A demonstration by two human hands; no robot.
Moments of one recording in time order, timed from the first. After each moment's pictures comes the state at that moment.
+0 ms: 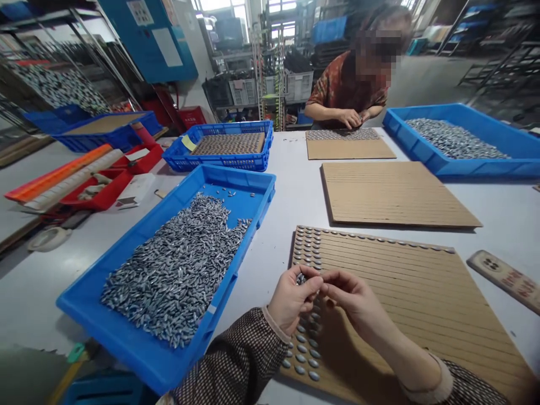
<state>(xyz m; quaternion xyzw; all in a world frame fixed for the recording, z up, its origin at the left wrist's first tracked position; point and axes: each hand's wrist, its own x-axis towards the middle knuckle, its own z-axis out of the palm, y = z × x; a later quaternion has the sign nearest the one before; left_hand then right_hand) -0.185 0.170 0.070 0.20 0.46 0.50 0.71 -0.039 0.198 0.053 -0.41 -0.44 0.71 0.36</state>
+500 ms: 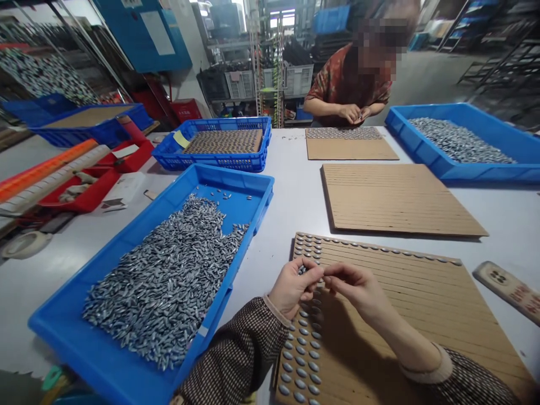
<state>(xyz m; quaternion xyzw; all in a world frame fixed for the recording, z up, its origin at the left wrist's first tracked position) -0.198 0.224 0.061 0.19 0.44 0.49 0.72 -0.027 0.254 0.049 -0.42 -0.61 0.58 0.33</state>
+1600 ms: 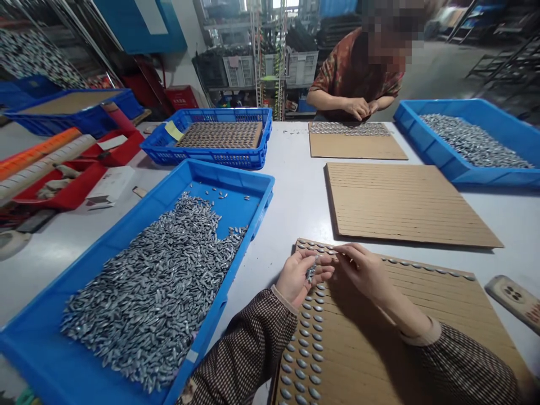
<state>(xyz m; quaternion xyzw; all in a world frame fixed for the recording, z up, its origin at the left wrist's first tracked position) -0.191 0.270 0.043 0.10 0.39 0.54 0.73 -0.012 0.327 0.021 -0.40 -0.85 0.18 0.30</state>
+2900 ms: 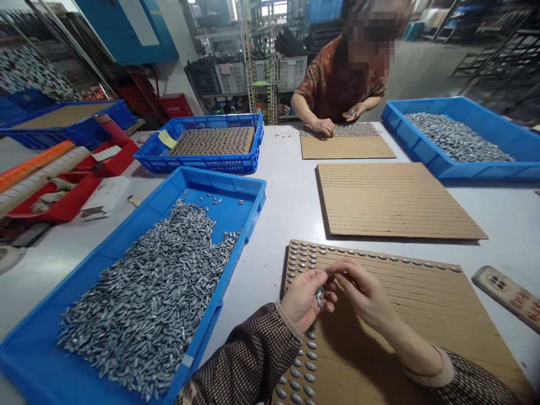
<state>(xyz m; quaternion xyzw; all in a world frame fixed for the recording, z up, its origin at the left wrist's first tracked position) -0.165 0.247 0.041 0.11 0.37 0.46 0.80 -0.012 0.280 0.043 -0.40 -0.68 0.48 0.38</state>
